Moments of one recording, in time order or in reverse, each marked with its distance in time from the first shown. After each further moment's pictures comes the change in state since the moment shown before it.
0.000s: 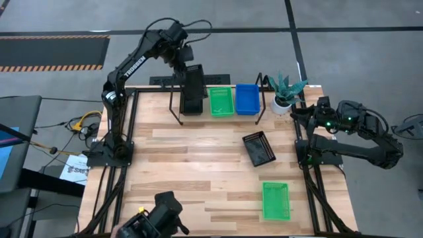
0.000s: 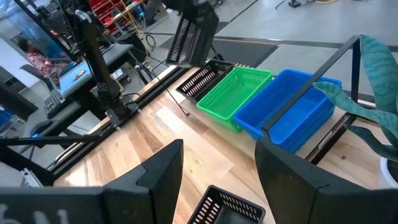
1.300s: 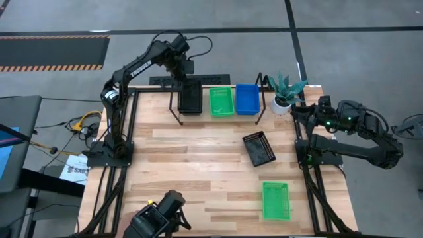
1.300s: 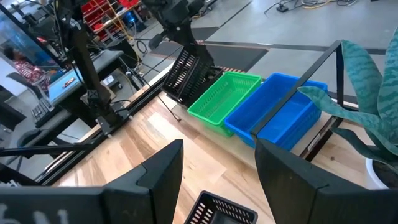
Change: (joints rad) left arm 0.038 0.001 -0.295 0.160 0.107 0.235; right arm -0.002 0.000 0.000 -0.001 0.044 0.010
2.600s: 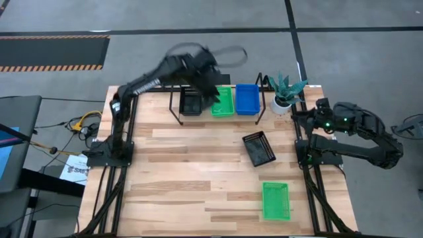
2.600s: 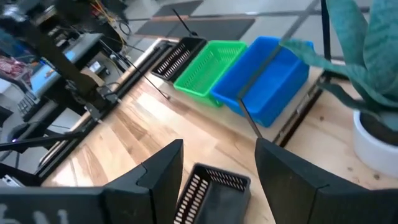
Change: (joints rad) left arm -0.433 -0.001 0.305 0.025 0.117 -0.597; right arm 0.000 0.000 0.000 -0.126 -0.007 0.106
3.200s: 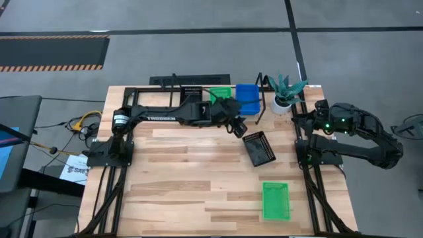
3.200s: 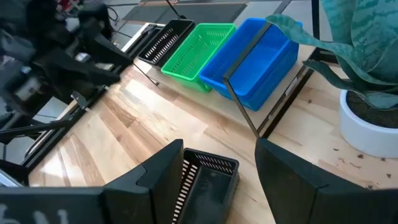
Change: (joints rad) left arm -0.337 0.002 -0.420 0.734 -0.614 -0.671; right arm 0.000 0.000 0.000 -0.071 -0.001 0.009
